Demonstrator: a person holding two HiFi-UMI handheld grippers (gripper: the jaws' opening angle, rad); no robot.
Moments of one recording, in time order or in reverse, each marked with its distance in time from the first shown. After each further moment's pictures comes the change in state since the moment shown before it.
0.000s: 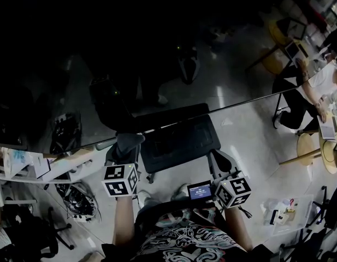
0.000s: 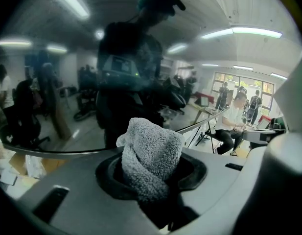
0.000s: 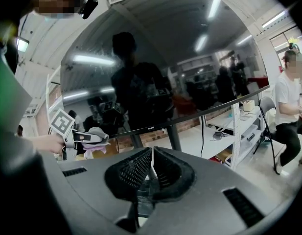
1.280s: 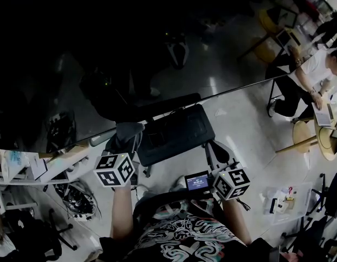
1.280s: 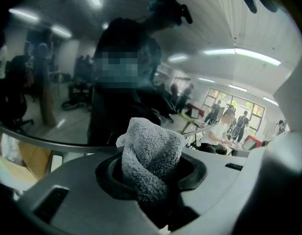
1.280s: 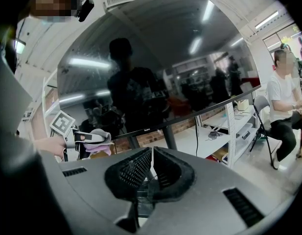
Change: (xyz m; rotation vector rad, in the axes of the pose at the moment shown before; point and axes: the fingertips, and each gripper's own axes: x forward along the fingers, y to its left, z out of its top) left arm 0.009 -0.029 0.009 -0.155 -0.047 -0.166; right arm -0.016 -0.006 0.001 0.037 -0.030 -0.041
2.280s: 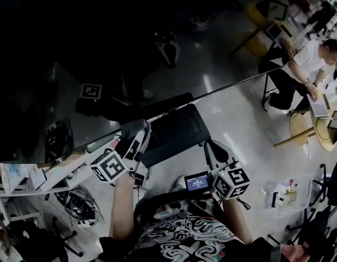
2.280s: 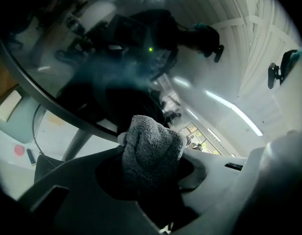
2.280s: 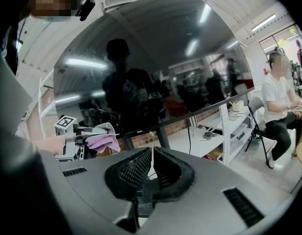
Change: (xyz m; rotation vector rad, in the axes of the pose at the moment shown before) left arm 0.030 -0.052 0.010 -0.484 -0.062 -0.371; right arm -0.010 -0.020 0.004 0.012 -0.008 -0.046
